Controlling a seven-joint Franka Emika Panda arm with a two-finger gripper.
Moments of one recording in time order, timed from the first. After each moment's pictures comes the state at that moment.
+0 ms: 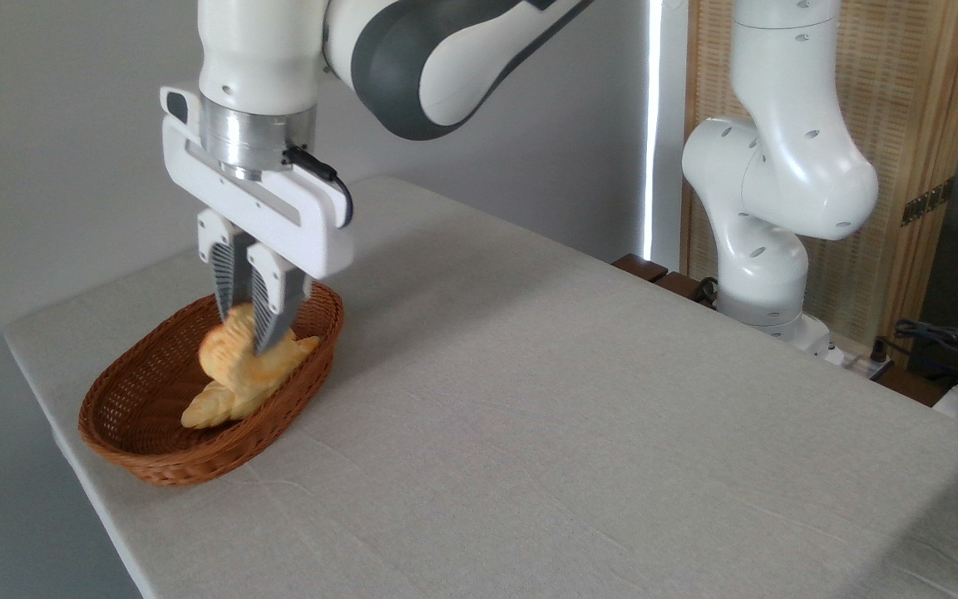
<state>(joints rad) -0.12 0.05 -0.05 -1.79 -0.27 2.09 0.49</state>
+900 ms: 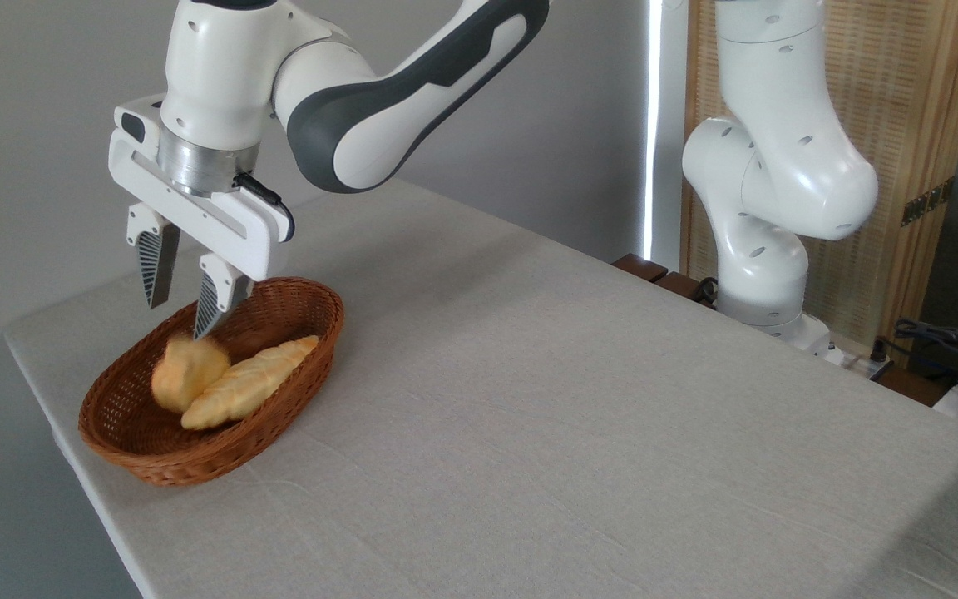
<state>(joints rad) -0.12 0.18 -0.24 -1.79 -0.33 2.37 0.23</state>
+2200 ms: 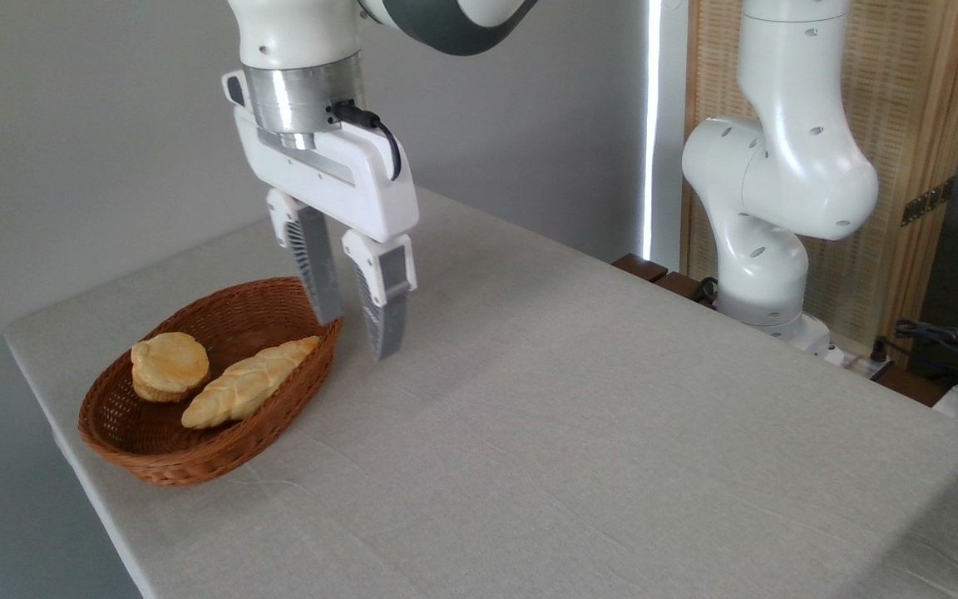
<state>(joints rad) -0.11 -0.03 0.01 -1.77 -0.02 1.78 0.65</state>
